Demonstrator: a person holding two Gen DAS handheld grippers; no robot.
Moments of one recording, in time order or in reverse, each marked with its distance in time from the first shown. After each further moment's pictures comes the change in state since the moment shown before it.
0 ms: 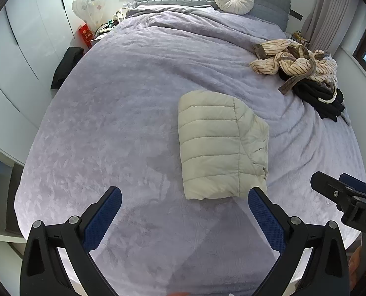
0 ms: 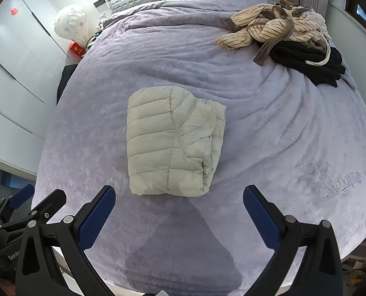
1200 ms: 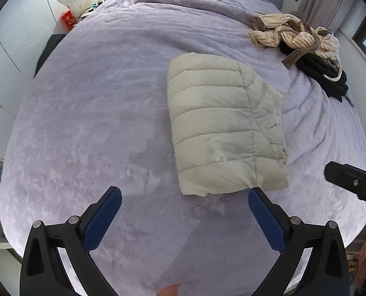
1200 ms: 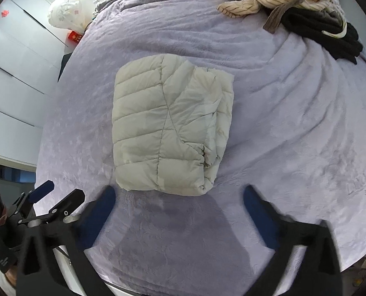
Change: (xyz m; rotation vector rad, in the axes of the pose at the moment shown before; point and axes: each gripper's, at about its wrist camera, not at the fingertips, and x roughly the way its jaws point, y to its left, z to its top) left arm 0.109 0.000 -0.011 0.048 0.107 -0.033; right arm 0.079 -0.027 -0.005 0.038 0.108 0.076
